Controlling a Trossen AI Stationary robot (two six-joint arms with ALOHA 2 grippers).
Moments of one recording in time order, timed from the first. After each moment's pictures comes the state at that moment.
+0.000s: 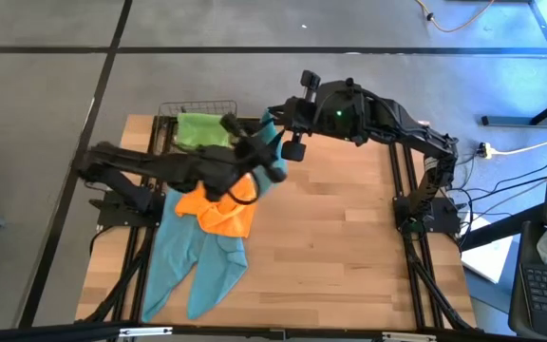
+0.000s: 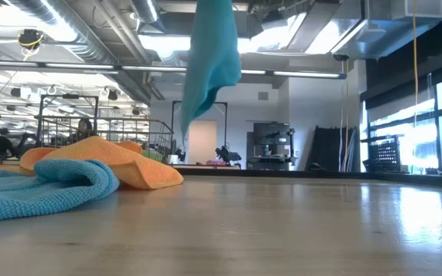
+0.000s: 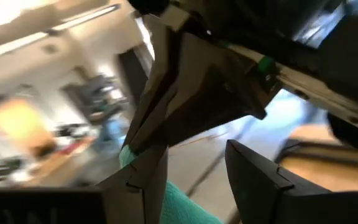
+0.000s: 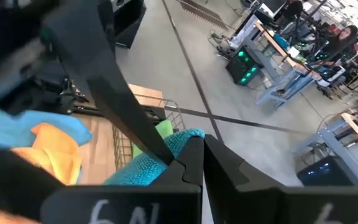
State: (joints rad) left arm -0.18 1.58 1.65 -0.05 -1.12 0.49; right arm -0.05 1.82 2.36 -0.87 0.37 -0.40
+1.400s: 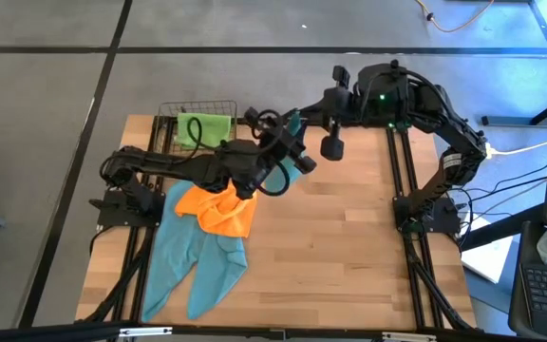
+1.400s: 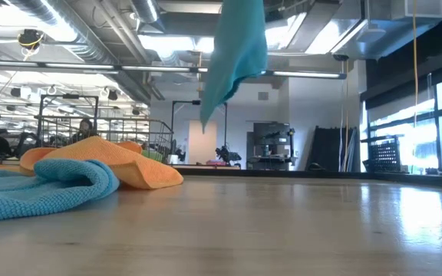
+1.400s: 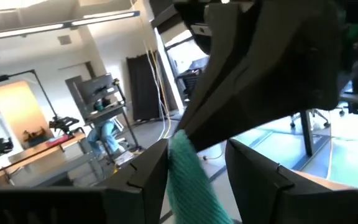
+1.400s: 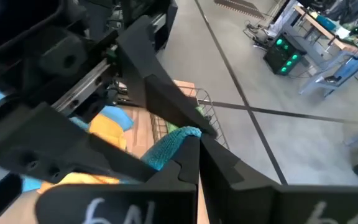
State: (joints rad) left arm -0.14 1.77 1.84 0.14 -1.09 0.46; right arm -0.11 1.67 2.36 -1.08 0.16 -0.27
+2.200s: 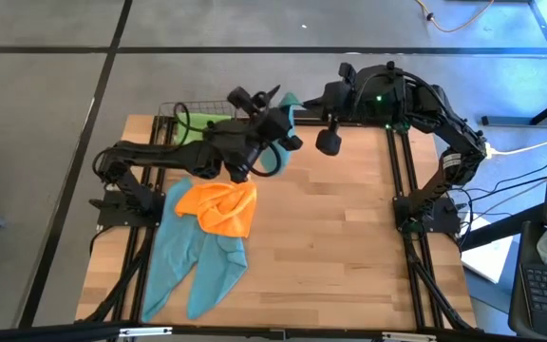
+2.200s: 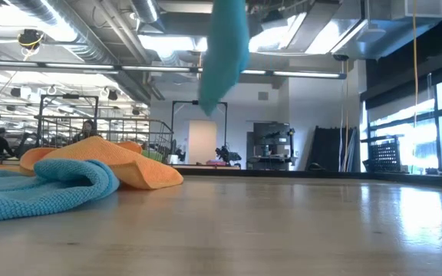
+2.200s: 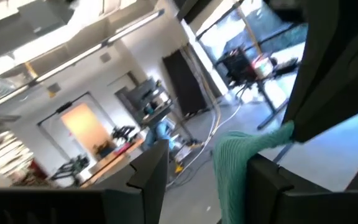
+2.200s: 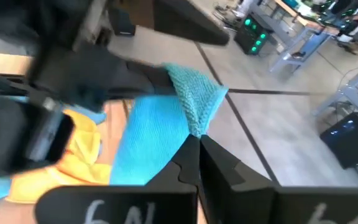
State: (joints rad) left arm -0.07 1.70 1.83 0.14 -1.15 0.80; right arm -0.11 1.68 2.36 -1.11 0.31 -0.21
